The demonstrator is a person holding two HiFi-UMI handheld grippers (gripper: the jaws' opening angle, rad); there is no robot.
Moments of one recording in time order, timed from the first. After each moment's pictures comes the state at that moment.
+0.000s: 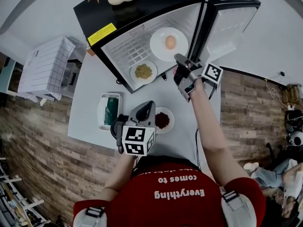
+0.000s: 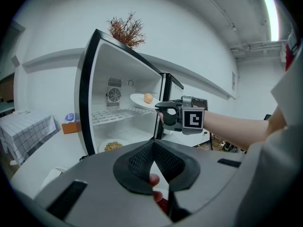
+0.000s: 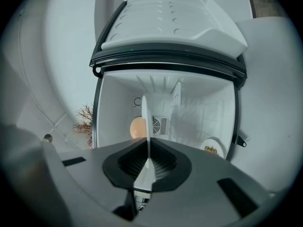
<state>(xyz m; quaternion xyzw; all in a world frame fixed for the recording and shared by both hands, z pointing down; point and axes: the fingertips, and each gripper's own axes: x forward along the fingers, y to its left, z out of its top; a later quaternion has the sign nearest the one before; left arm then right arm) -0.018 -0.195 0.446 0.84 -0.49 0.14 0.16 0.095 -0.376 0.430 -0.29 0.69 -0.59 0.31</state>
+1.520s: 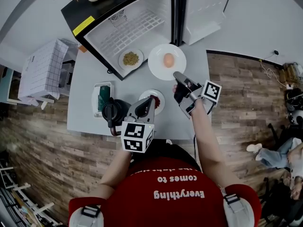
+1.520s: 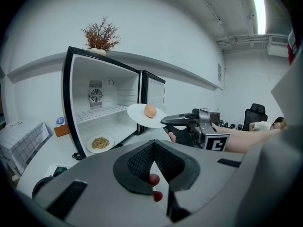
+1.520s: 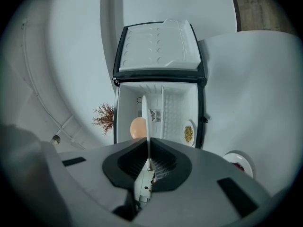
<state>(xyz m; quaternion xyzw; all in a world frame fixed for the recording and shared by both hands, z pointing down) 0.038 -0.110 0.435 0.87 -0.43 0.19 0.13 0.147 -0.205 0.467 -0.28 0.68 -0.60 0.33</state>
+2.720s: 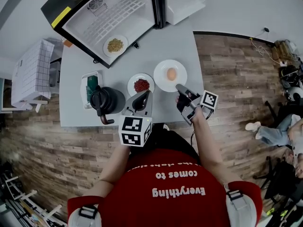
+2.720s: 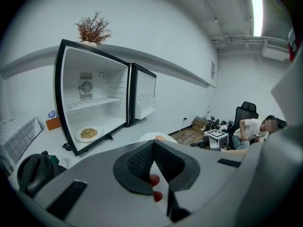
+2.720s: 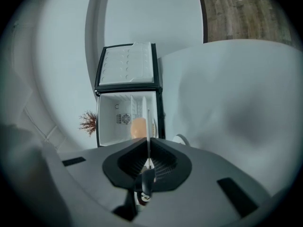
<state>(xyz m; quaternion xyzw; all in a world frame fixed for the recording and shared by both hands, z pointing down) 0.063 -0.060 0.464 0.88 -0.39 0.21 0.15 0.189 -0.074 0.596 -0.35 0.59 -0.65 0.32</state>
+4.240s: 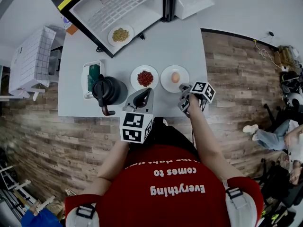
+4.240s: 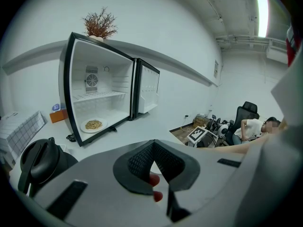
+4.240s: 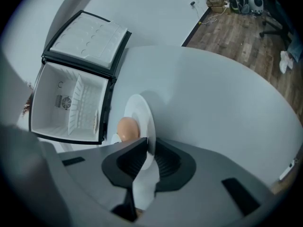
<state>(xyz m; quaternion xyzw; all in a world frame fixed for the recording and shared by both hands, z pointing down) 0.041 -0.049 0.483 0.87 -0.40 0.22 0.17 0.195 -0.055 0.709 -0.53 0.47 -0.70 0.05</state>
